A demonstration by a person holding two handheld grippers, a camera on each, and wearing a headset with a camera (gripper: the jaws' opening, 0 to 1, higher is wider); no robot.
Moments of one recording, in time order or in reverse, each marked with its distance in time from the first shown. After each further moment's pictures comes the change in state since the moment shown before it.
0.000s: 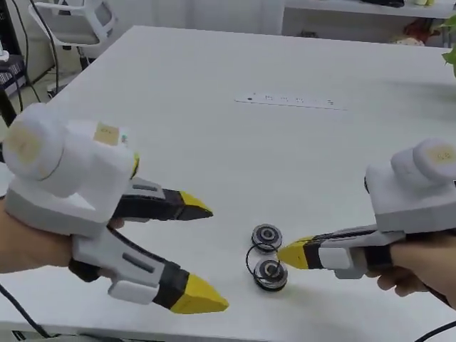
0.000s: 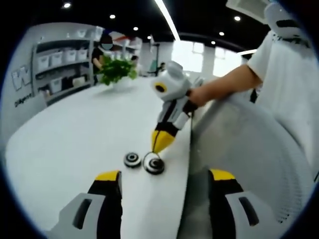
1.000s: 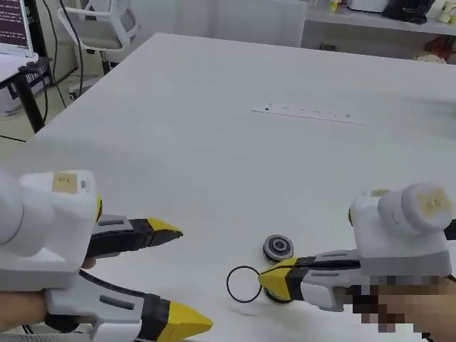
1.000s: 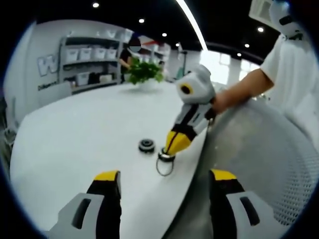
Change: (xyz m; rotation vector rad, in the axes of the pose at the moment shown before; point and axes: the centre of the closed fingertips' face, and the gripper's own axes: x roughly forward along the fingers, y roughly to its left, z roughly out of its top) left arm -0.016 0.006 -0.029 -0.122 -0.065 0.185; right arm 0.031 0.028 -0.007 -0.242 -0.013 0.045
